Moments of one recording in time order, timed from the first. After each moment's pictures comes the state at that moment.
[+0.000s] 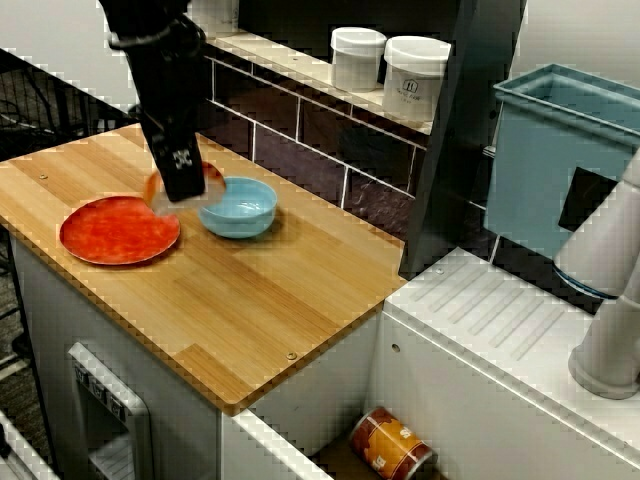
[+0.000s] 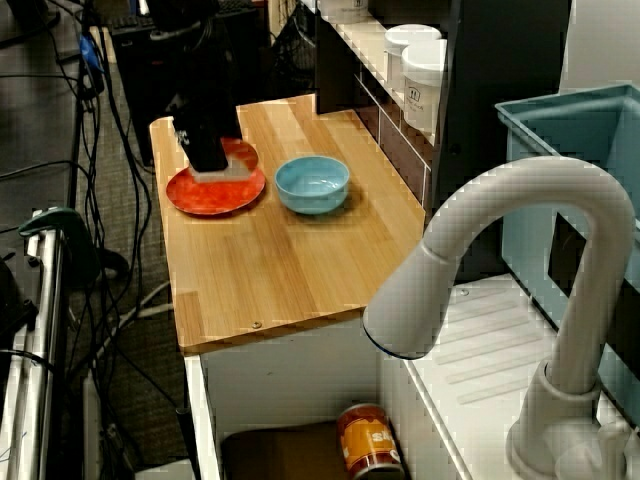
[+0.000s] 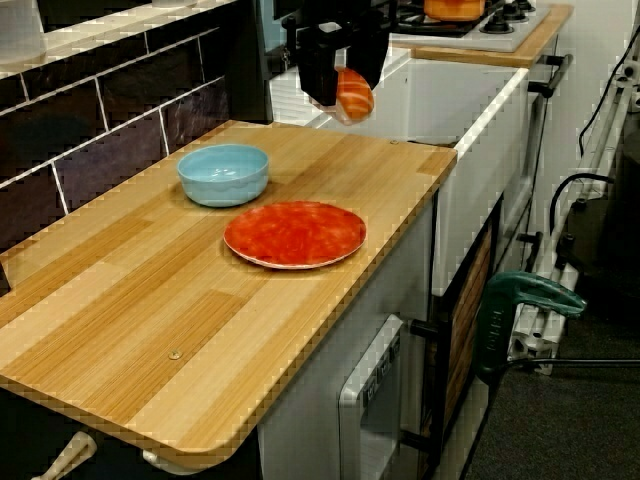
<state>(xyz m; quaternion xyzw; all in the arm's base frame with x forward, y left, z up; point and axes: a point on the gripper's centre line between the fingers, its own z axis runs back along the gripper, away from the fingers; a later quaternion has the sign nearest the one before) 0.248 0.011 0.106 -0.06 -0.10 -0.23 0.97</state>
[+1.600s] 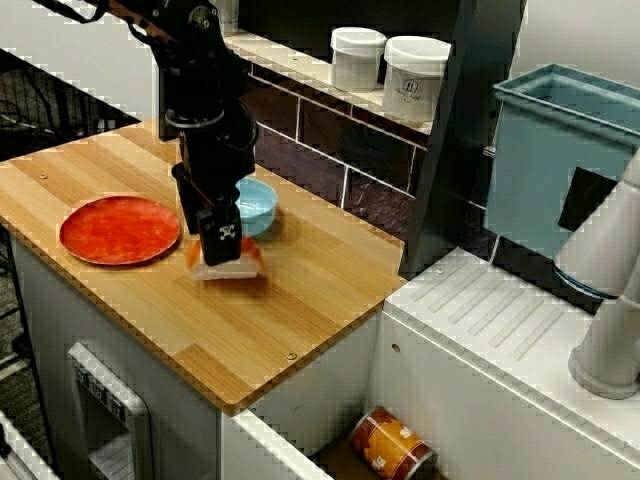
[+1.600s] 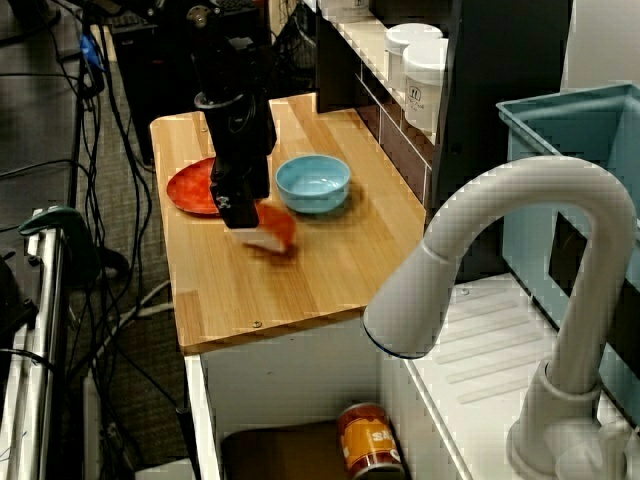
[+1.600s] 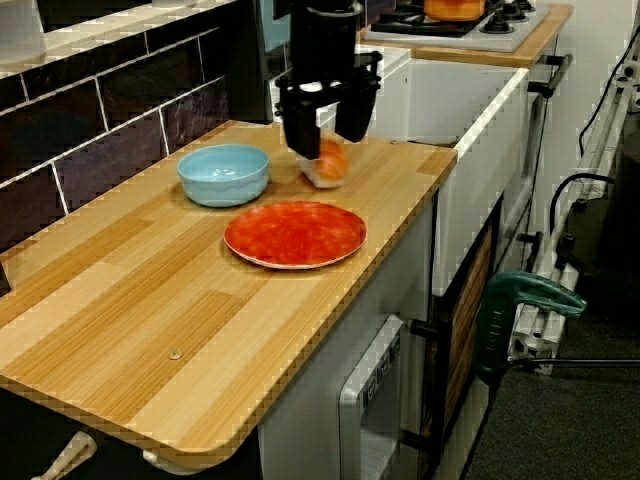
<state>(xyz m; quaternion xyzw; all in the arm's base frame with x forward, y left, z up) 0.267 0.003 0.058 -0.02 -0.06 -0.20 0.98</state>
